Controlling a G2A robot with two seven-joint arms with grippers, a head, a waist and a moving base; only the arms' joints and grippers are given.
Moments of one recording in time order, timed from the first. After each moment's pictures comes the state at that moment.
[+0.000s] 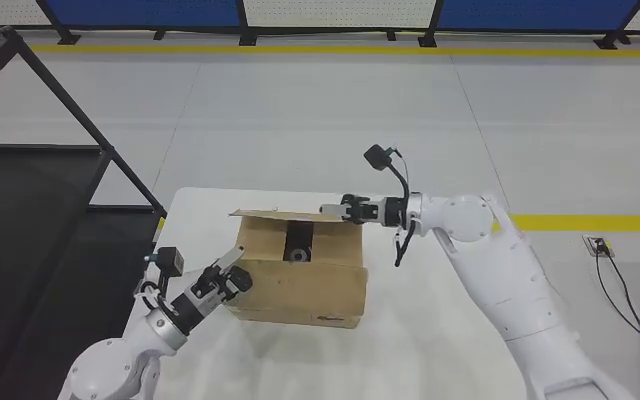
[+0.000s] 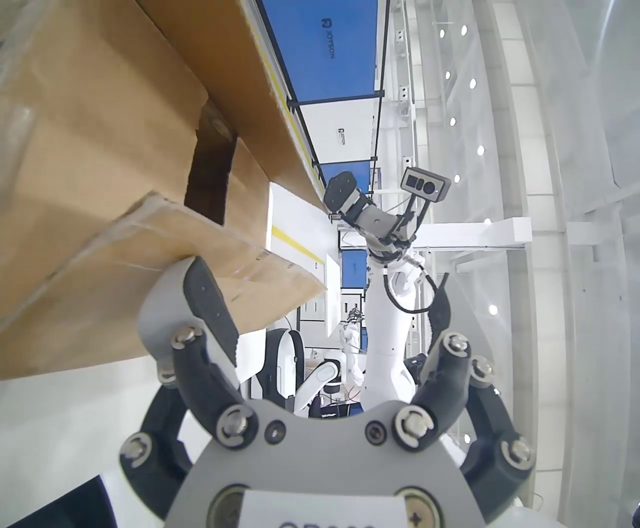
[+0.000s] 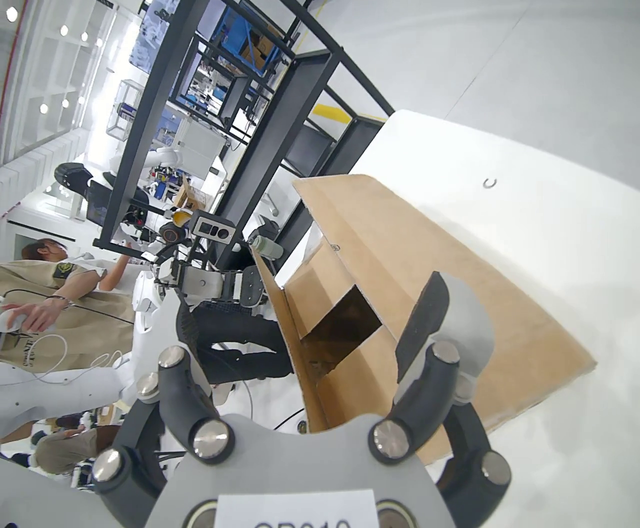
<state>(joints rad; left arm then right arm) 1.34 -1.16 -1.61 -1.91 -0.26 0.14 -0.63 -0.38 -1.33 1.04 -1.04 -0.01 -0.32 1.04</state>
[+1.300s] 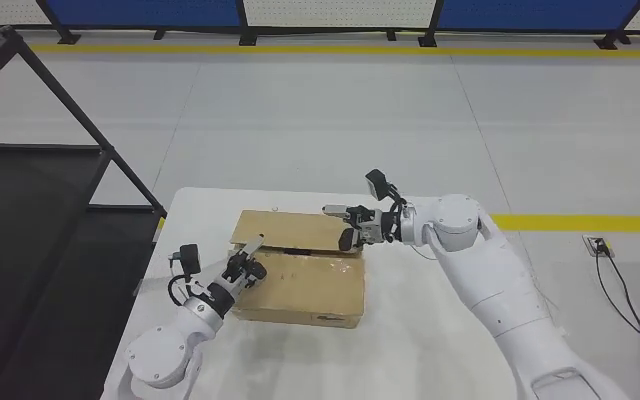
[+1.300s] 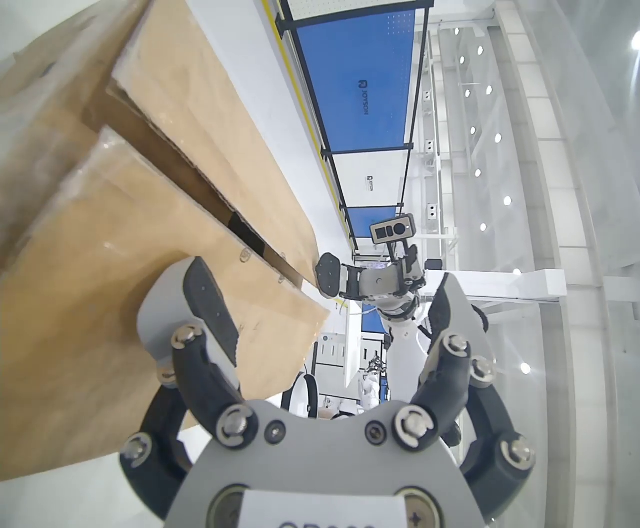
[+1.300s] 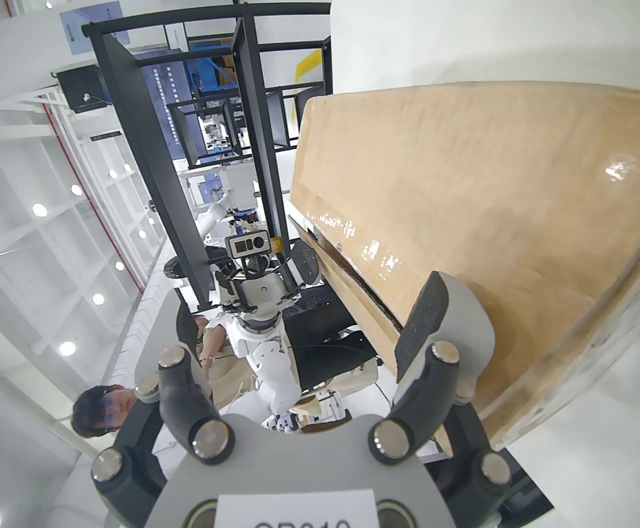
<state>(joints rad) 1.24 -1.19 -1.40 -1.82 -0.15 0.20 -0.31 -0.34 -1.37 1.00 -0.83 0.28 0.11 1.12</state>
